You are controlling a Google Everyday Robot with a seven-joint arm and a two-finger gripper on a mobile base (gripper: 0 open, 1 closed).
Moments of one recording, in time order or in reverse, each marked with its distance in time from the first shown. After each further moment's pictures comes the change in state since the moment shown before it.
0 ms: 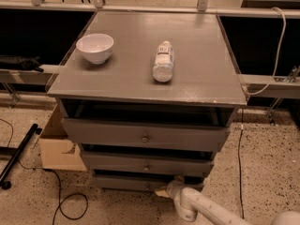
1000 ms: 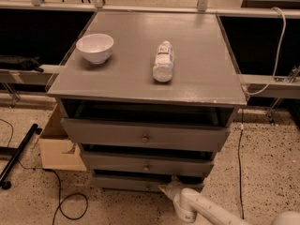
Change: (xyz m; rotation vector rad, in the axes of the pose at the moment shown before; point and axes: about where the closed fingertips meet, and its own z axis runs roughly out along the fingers) arm 0.000 0.000 0.000 0.000 0.000 0.000
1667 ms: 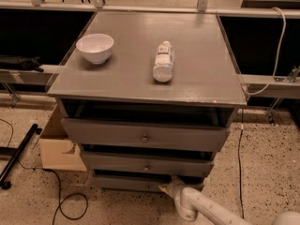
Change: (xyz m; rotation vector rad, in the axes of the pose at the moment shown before) arm 0.000 0.000 0.000 0.000 0.000 0.000
